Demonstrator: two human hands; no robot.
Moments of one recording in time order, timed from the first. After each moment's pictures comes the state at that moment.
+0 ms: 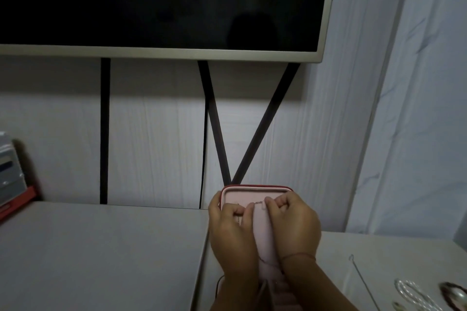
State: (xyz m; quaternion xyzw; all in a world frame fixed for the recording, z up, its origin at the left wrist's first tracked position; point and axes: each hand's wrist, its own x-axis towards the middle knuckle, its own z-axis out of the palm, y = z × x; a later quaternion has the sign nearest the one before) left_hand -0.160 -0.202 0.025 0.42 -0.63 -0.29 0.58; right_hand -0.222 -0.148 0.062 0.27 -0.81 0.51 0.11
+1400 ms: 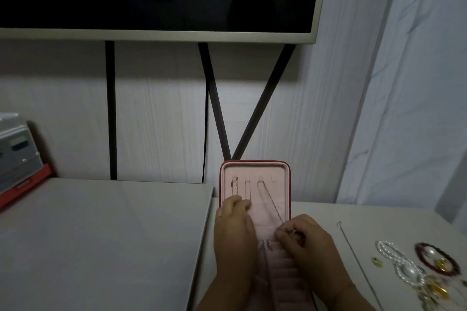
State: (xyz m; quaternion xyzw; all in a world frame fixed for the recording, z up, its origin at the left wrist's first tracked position) left_hand -0.113 -0.157 0.013 0.40 -0.79 -0.17 0.43; right_hand -0.202 -0.051 0.034 0.47 -0.76 0.44 -0.01
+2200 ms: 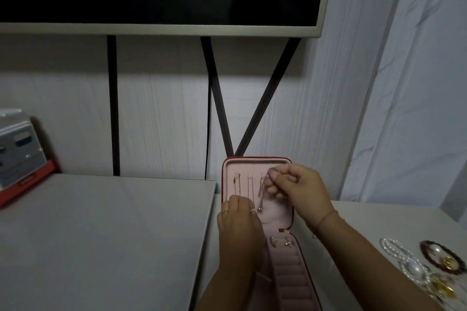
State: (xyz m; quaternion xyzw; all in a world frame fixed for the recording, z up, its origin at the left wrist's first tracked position) left_hand -0.122 -0.165 0.001 0.37 -0.81 -0.16 0.42; right_hand -0.217 -0.098 0.096 0.41 -0.64 0.63 -0.18
